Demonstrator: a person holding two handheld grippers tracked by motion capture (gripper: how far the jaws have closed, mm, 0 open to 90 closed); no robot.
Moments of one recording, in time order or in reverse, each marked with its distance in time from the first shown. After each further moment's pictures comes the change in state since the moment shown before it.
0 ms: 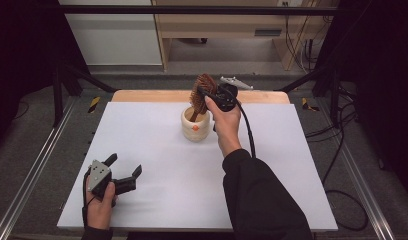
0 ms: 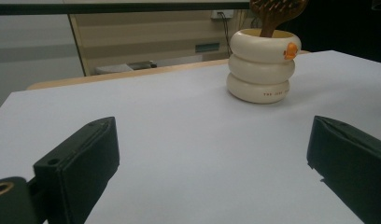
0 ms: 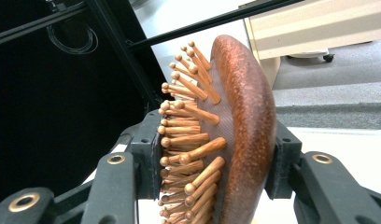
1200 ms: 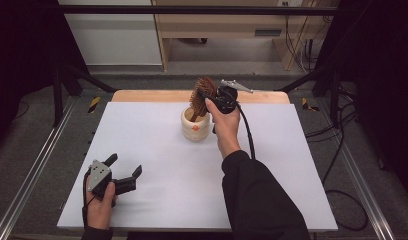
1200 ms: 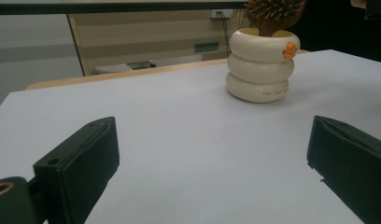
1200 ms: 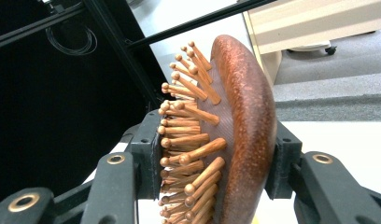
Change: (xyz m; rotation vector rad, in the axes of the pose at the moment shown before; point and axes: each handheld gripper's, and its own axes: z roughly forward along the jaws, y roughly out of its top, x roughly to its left) left arm 0.000 0.000 0.000 0.003 -0.004 0.002; right arm -0.006 -0.010 0.004 0.008 0.002 0.032
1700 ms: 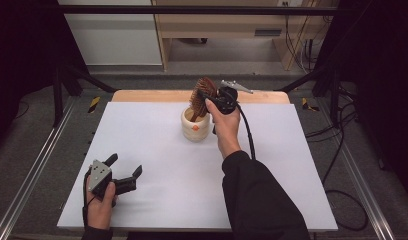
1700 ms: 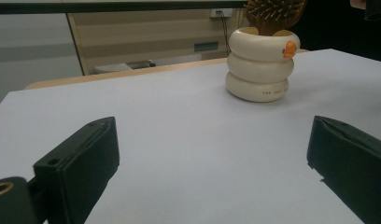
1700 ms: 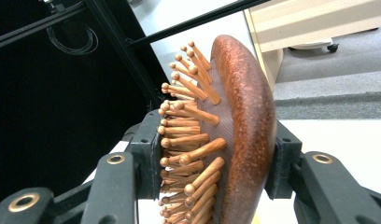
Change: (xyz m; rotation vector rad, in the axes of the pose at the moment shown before) left arm 0.000 0.000 0.000 0.003 -0.001 0.001; right arm -0.001 -0.002 0.000 0.005 0.007 0.007
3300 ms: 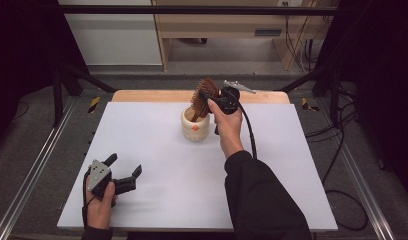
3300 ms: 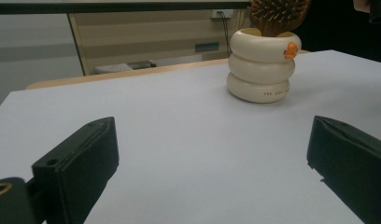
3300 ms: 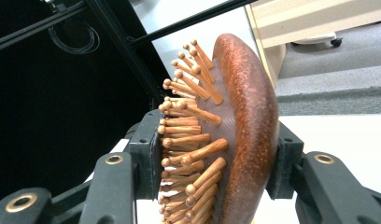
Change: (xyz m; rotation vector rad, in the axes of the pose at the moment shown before) left arm 0.001 0.000 0.000 -0.004 0.004 -0.005; right arm -0.007 0.000 -0.002 0.013 0.010 0.021
